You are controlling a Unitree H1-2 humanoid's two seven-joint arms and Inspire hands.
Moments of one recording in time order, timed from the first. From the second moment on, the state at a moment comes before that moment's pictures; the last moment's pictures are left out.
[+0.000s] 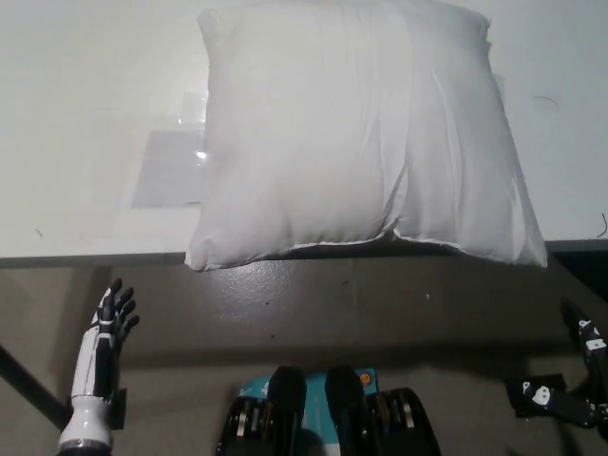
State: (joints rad) left_arm -0.10 0.07 0.15 0.23 0.00 -0.19 0.03; right_arm -0.01 -0.23 -0.05 0.20 -0.08 -0.22 0.00
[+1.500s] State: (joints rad) left_arm -0.58 0.16 0.22 0.10 0.02 -0.09 0.07; right_arm -0.56 -0.42 -0.14 0.05 -0.07 0.14 0.06
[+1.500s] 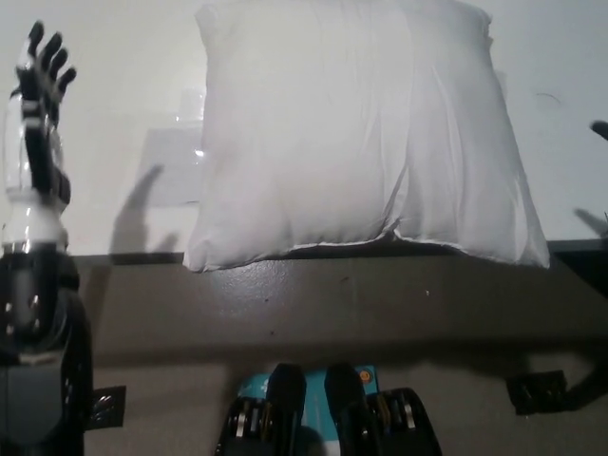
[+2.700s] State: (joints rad) left_arm -0.88 0.11 0.12 1.04 0.07 -0.24 0.19; right_arm -0.96 -0.24 -0.12 0.97 -0.02 0.06 0.05
